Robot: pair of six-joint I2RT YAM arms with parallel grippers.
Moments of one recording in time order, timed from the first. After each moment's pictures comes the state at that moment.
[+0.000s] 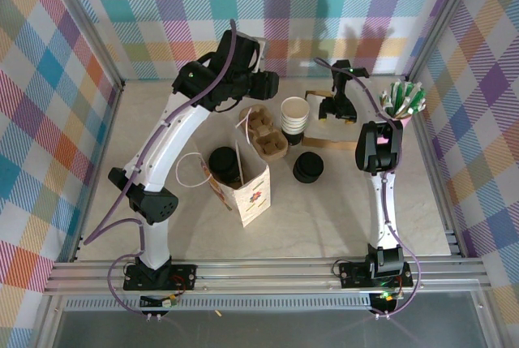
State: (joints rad) left arm -0.66 1.93 2.43 -1.16 -0.09 -0.29; right arm 0.14 2.53 2.40 -1.26 0.04 0.24
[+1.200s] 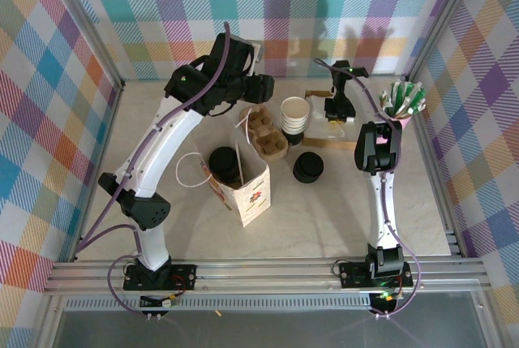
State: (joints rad) left arm -0.66 1.85 2.34 -1.15 -0.10 -0.29; right arm 0.14 2.54 2.43 -1.30 0.04 0.23
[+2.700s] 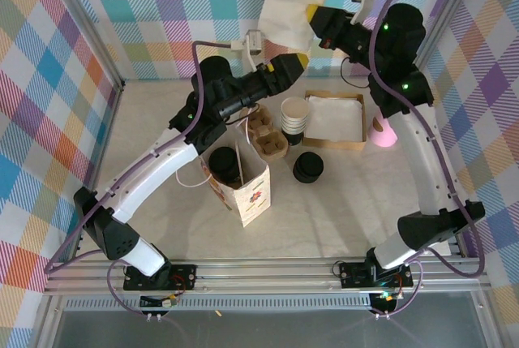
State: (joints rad) left arm -0.74 1.55 1.66 0.10 0.31 -0.93; right arm 0.34 1.54 1.95 -0.22 -0.46 0.60
